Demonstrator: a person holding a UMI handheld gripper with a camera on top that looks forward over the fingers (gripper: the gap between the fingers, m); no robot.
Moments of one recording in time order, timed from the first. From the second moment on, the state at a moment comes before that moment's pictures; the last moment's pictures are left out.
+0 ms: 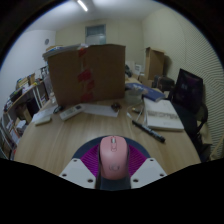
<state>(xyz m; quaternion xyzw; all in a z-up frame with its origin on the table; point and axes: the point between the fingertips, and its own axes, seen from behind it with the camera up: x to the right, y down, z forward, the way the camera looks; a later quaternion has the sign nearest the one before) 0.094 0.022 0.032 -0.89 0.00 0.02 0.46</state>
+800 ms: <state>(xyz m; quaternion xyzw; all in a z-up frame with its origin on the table) -0.002 -0.118 0.108 -0.90 0.06 0.00 0.43</state>
